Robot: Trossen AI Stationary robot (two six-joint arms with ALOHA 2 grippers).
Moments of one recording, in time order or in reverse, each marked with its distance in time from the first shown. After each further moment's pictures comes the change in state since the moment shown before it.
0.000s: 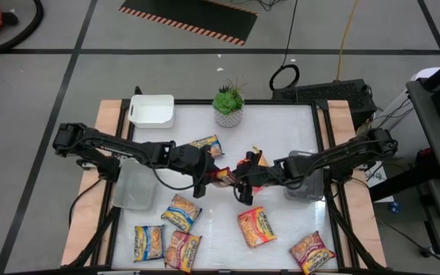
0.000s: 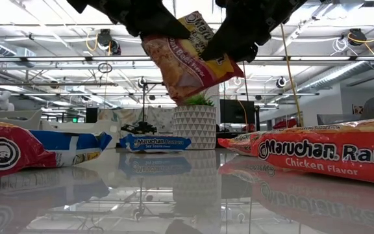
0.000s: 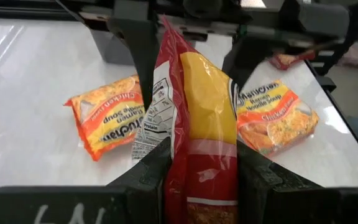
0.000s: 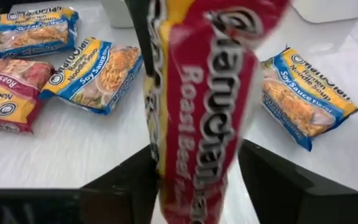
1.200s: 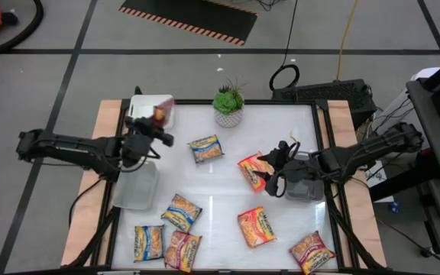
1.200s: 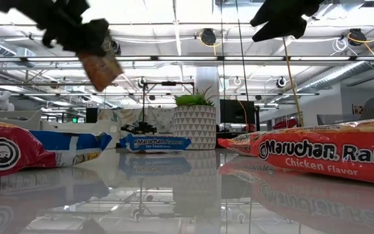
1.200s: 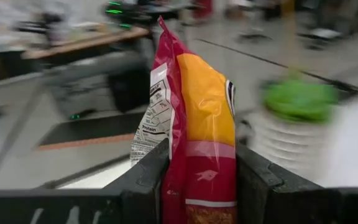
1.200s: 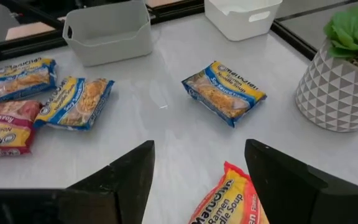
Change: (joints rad) left arm 0.085 -0.641 -0.443 -0.063 -1.256 -0.216; right arm 0.085 -0.389 -0.121 -0.225 0.224 0.171
